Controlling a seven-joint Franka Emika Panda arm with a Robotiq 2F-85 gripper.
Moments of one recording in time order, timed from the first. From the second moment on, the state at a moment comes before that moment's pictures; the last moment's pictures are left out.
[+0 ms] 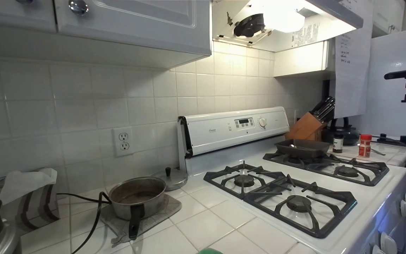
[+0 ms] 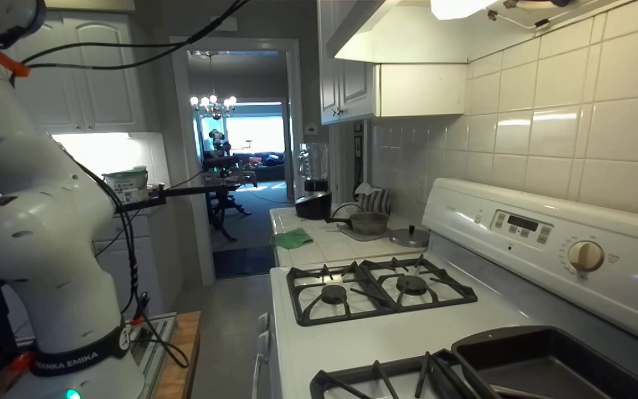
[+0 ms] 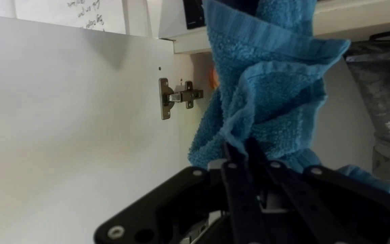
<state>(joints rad) 0.04 -0.38 -0.06 -1.50 -1.05 2.21 0.95</state>
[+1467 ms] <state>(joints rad) -0.05 -0.04 -0.15 -1.14 -0.42 2.38 0.46</state>
